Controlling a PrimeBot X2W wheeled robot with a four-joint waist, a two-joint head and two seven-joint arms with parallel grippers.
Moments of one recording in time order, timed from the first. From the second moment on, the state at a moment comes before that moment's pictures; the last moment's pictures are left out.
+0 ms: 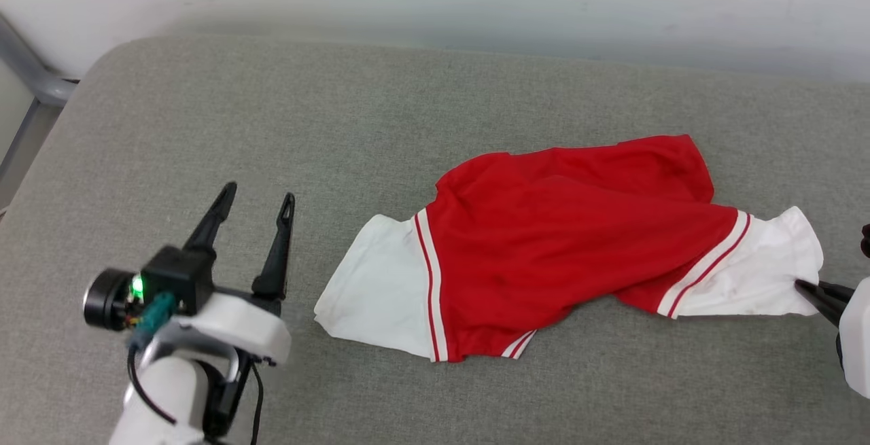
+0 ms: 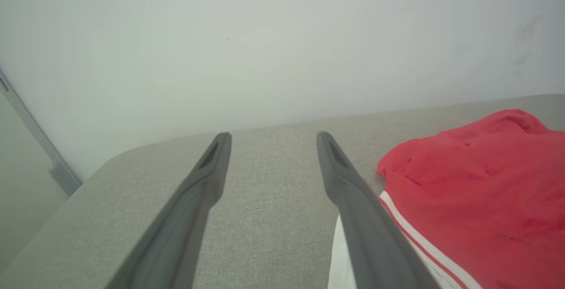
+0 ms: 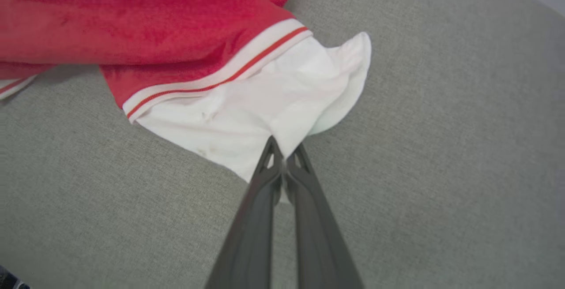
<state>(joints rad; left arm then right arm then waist) -0.21 0.21 -0.11 0.12 -0.15 -0.10 -0.21 -0.26 -0.80 0.33 0.15 0.73 0.13 0.51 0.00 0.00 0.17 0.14</state>
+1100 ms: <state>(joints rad) -0.49 0.58 -0.59 0.24 -0.71 -0.13 0.76 -0.23 -0.71 0.25 -0.01 0.63 0.13 0.55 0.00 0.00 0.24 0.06</state>
